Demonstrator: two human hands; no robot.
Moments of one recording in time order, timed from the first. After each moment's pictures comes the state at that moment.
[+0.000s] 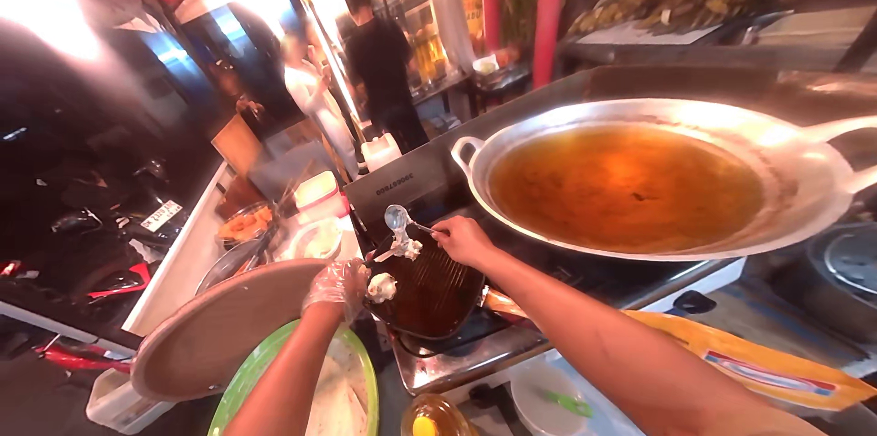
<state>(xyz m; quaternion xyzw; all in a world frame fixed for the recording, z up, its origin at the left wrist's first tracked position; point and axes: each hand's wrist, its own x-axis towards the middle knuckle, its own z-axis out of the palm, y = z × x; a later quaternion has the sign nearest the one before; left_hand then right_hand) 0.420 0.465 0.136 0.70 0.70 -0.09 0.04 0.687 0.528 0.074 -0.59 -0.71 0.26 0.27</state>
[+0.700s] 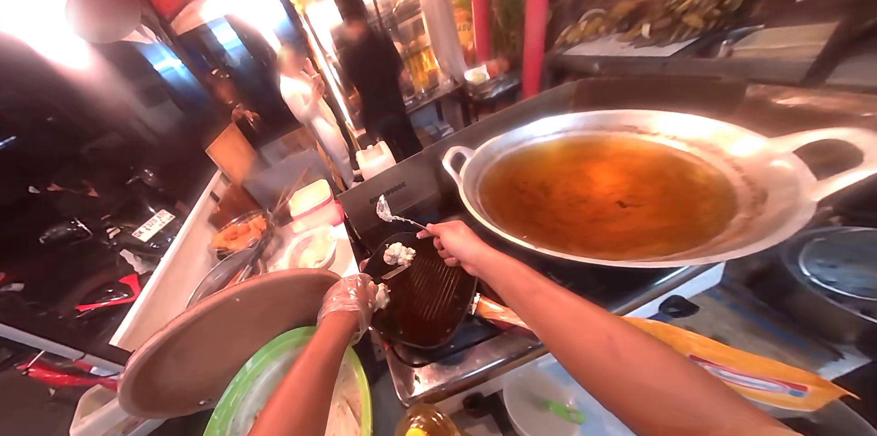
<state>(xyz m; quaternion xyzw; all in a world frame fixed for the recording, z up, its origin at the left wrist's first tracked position) 0.449 0.470 0.109 0.69 0.71 -0.12 0.07 0.688 0.514 0.104 -0.53 -0.42 0.62 0.41</state>
